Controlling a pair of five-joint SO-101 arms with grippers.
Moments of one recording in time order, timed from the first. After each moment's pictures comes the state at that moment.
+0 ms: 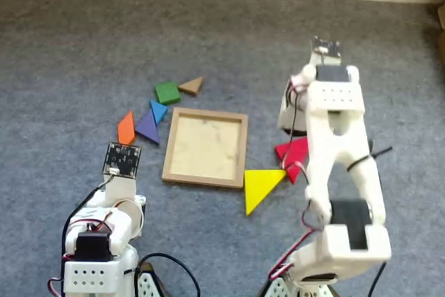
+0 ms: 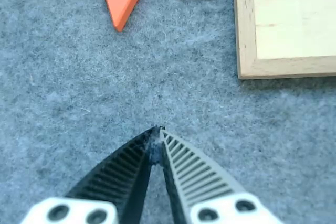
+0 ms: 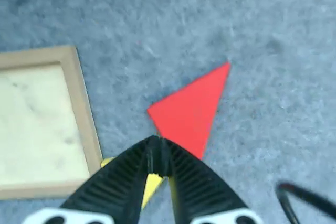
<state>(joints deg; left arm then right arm) -6.2 -103.1 96.0 74.6 -2.8 -6.3 1.5 6.7 79.1 -9.4</state>
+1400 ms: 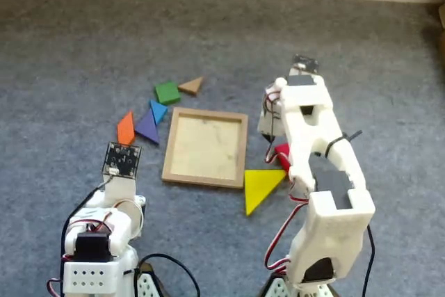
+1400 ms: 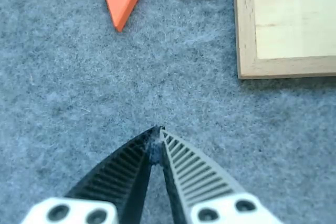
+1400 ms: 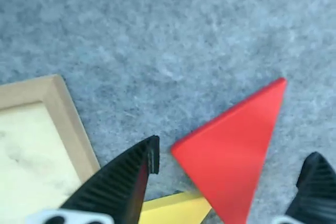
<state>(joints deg) -6.2 -103.1 96.0 74.6 -2.8 -11.4 18.5 4.4 70.8 -19.7</state>
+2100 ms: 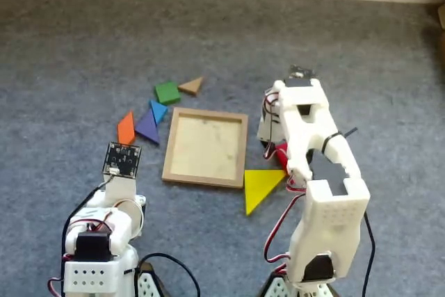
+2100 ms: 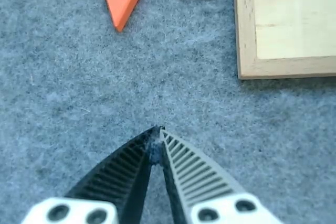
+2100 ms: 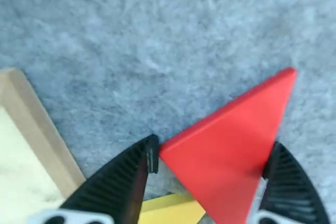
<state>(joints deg) -6.2 -103.1 96.0 74.6 -2.8 -10.7 24.8 2.9 73.5 -19.7</state>
